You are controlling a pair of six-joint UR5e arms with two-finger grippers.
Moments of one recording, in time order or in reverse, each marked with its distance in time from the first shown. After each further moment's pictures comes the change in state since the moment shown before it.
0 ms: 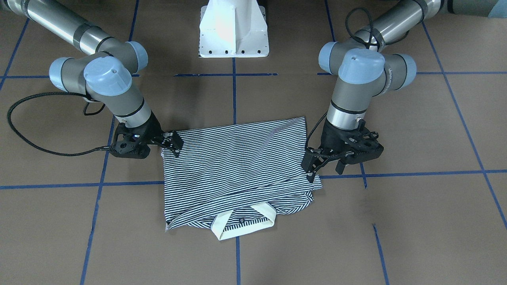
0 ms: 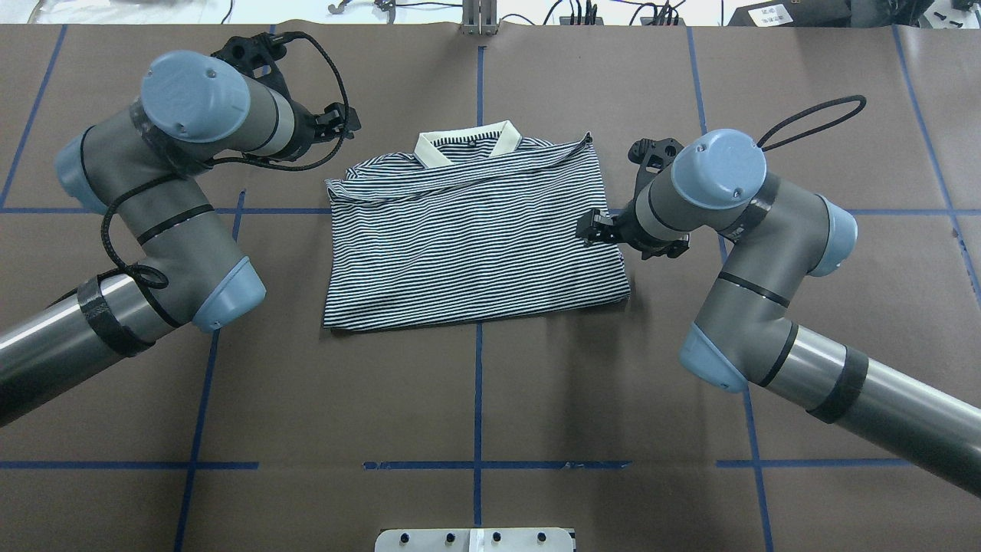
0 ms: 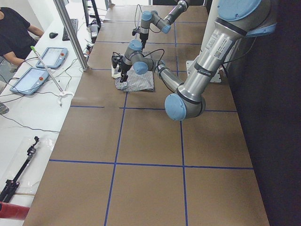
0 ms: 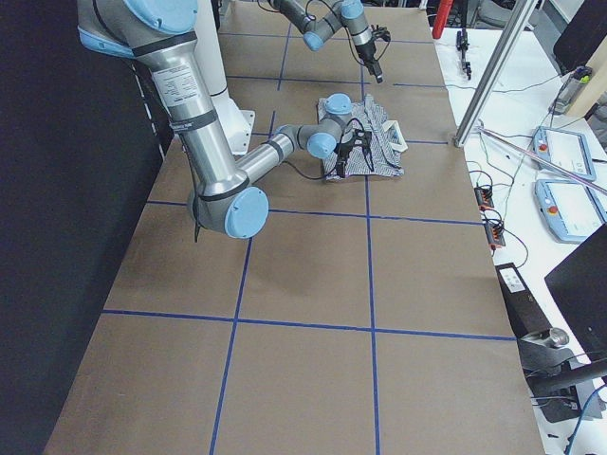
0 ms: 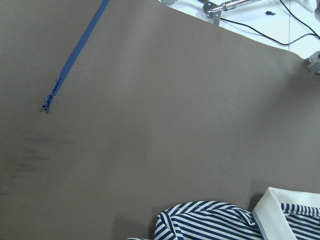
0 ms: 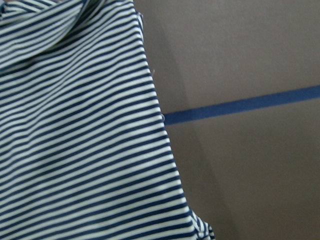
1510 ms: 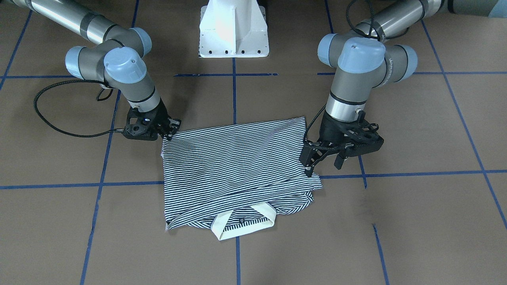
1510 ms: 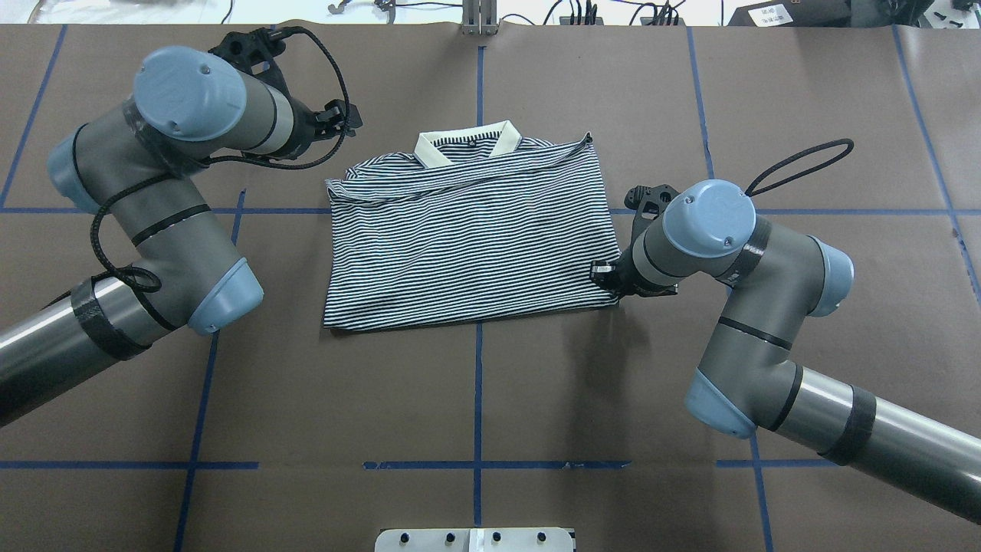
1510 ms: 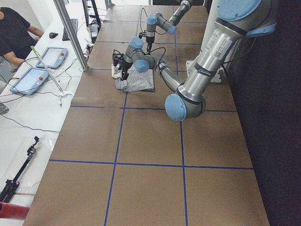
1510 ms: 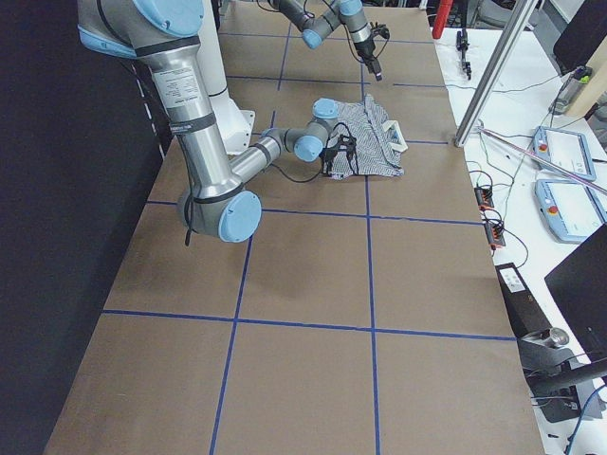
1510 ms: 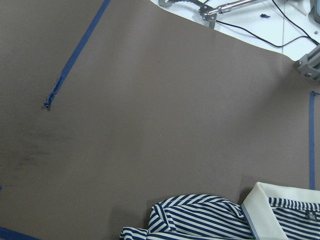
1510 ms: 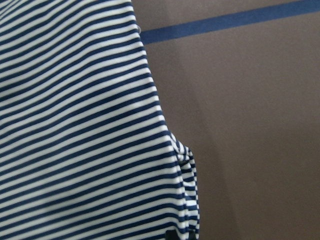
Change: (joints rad) left arm 0.001 0.003 -0.029 0.013 0.000 -0.003; right arm -0.062 -0.043 0.046 -0.036 -0.002 0.015
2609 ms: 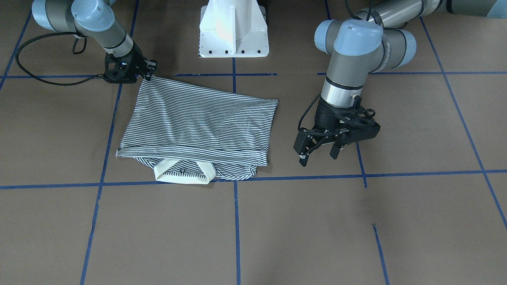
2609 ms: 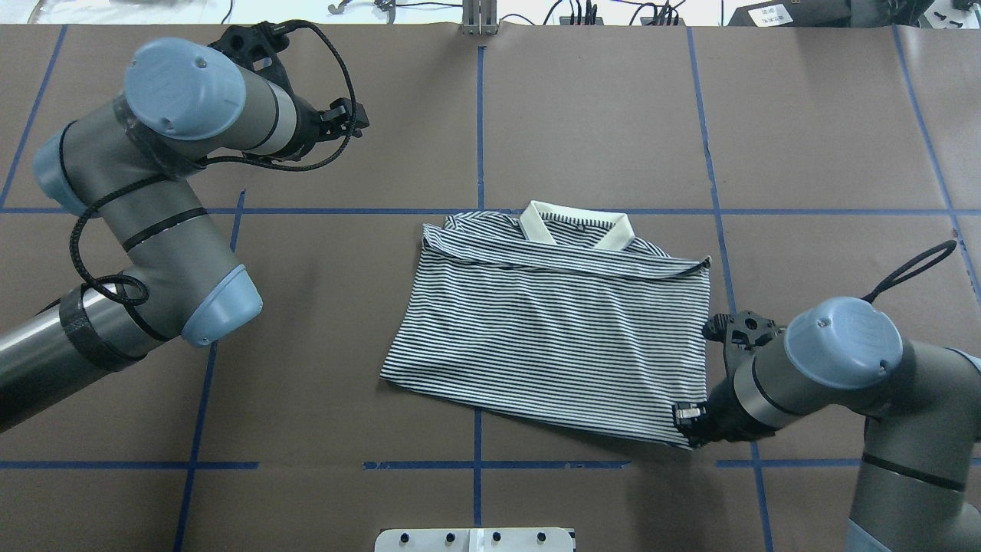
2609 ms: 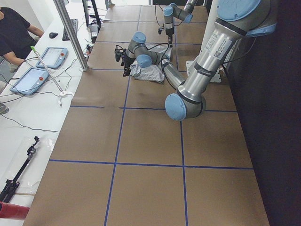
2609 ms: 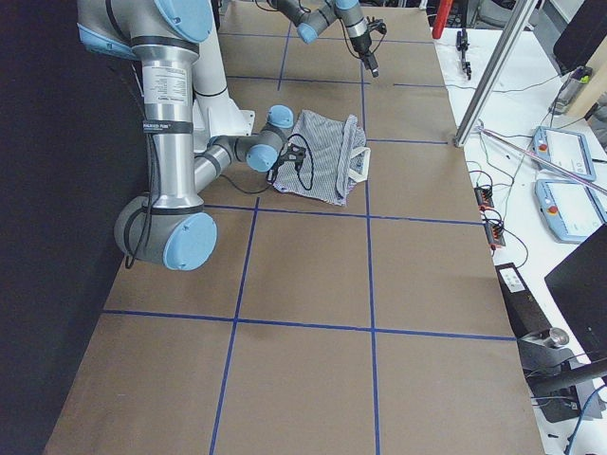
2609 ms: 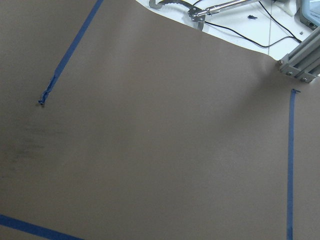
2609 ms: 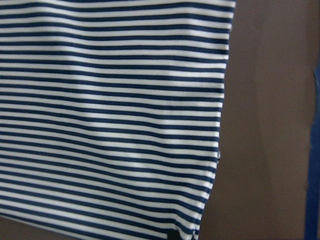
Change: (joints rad) left arm 0.013 -0.003 -0.097 0.088 -0.002 0.000; right arm -0.200 -0.432 0.423 -0.025 0.172 0.054
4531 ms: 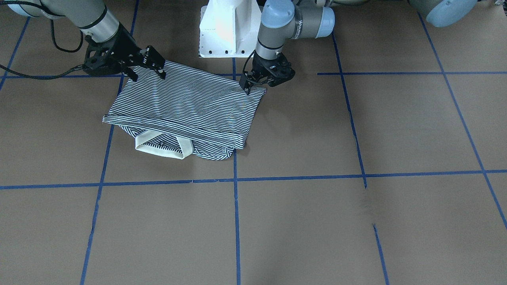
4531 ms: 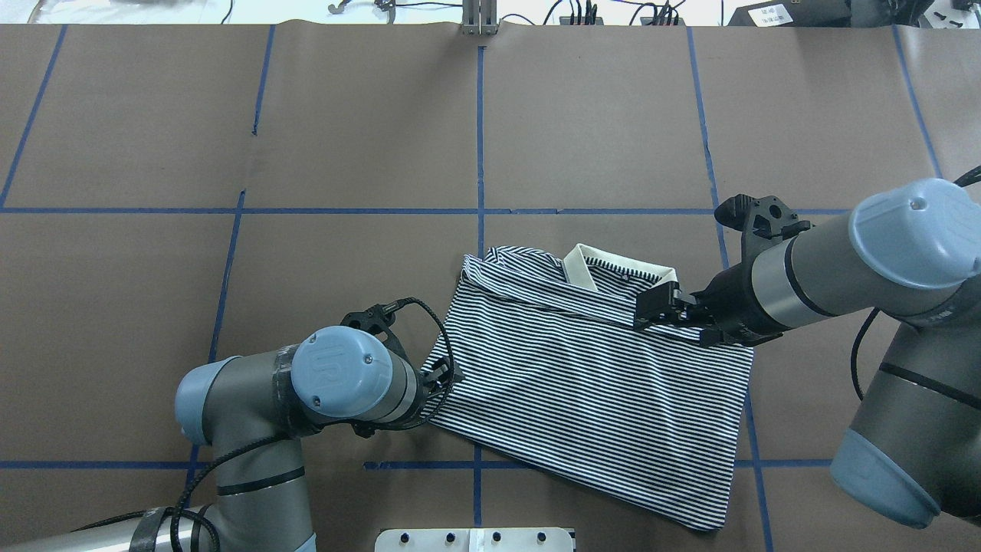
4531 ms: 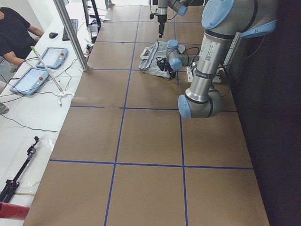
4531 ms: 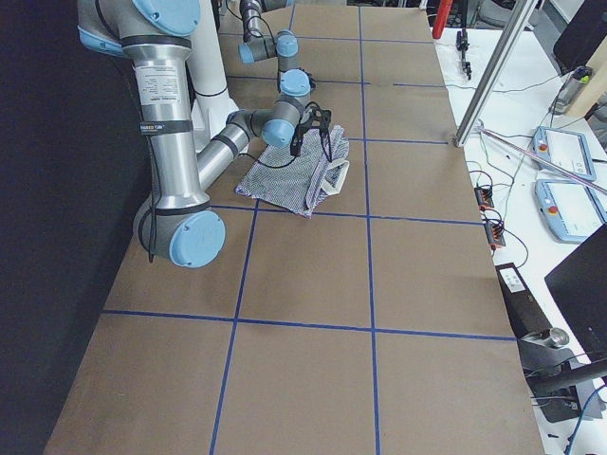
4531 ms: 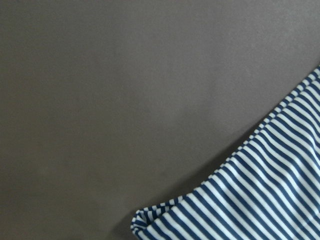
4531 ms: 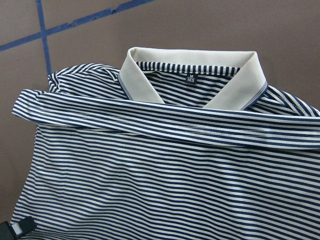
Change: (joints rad) left arm 0.470 0.045 -0.067 0.100 -0.033 -0.495; right arm 0.229 0.162 0.053 0.011 -0.001 0.020
